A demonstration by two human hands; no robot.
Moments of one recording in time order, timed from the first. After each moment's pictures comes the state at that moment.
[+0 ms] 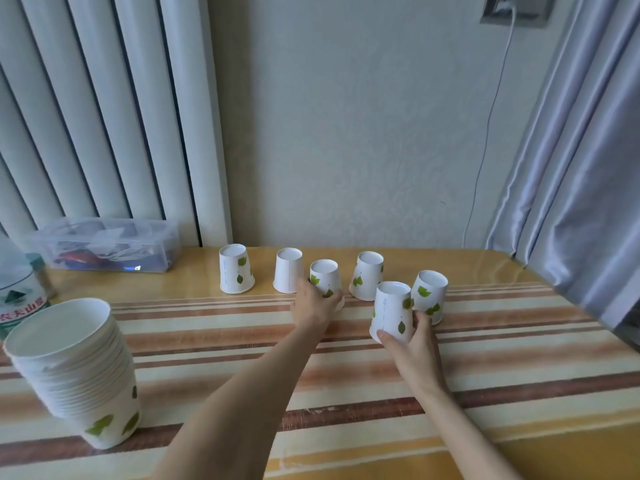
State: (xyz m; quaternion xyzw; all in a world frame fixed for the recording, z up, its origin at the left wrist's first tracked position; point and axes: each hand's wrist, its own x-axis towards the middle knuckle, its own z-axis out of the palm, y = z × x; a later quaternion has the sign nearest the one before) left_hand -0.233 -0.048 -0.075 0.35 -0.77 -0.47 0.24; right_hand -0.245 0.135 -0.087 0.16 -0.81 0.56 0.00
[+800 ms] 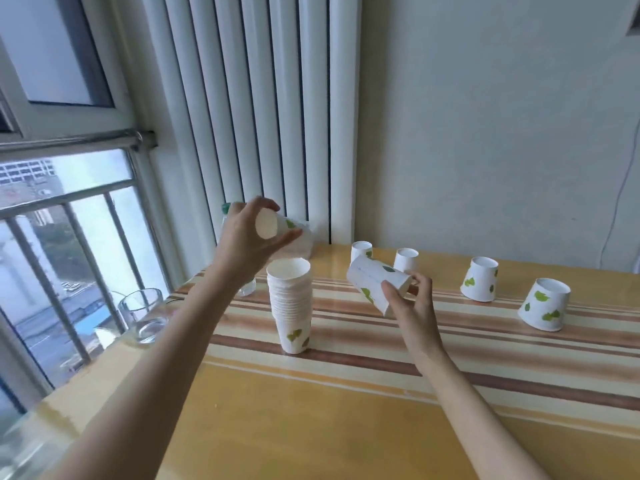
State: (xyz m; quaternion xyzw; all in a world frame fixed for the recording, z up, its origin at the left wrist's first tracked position) left_hand 0.114 -0.100 0.114 0.32 -0.82 -0.22 0.43; right_hand -0.070 0.046 -0.009 0.31 -0.61 0.71 -0.17
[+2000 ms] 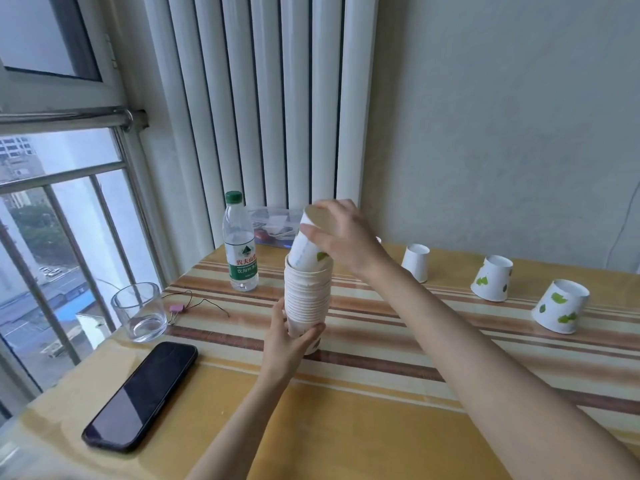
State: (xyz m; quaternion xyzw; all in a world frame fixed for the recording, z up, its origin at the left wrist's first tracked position) left_hand 0.095 -0.110 -0.068 0.34 -0.71 -0.48 0.39; right_hand -0.026 -0.065 0.091 0.56 -0.68 0.47 -0.01
